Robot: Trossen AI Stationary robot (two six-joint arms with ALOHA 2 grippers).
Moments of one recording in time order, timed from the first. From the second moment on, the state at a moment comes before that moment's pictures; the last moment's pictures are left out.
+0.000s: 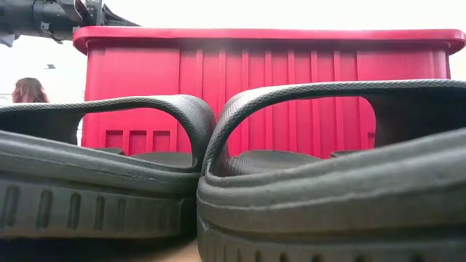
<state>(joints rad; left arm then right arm) -0.18 0.70 0.26 0.43 -0.34 -0.01 0.80 0.85 0.54 0.03 -0.71 1.16</state>
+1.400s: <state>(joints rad) -0.18 0.70 0.26 0.42 -0.31 -0.03 -0.63 1.38 1.86 -1.59 -0.35 -0.69</state>
